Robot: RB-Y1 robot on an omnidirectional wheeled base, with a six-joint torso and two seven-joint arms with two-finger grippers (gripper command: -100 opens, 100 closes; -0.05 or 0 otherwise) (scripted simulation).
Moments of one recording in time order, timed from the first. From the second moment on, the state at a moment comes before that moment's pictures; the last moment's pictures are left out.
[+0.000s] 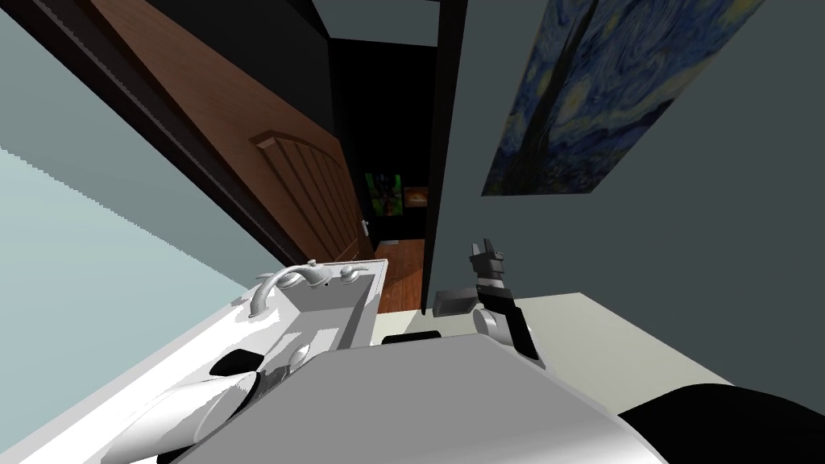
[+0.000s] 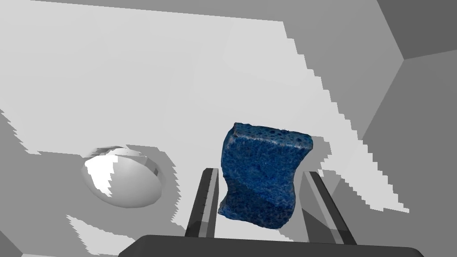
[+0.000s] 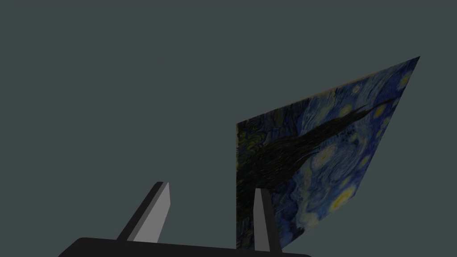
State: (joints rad) left arm 0.72 0.71 0.20 -2.00 0.63 1.34 0.01; right arm 0.51 0.00 -0.07 -2.28 -0.12 -0.36 -0.13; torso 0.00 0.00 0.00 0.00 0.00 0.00
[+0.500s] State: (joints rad) left arm 0.74 0.73 0.22 -2.05 0.65 1.37 0.01; right arm 0.51 0.00 -0.07 -2.28 -0.12 -0.36 -0.13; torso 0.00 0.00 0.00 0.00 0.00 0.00
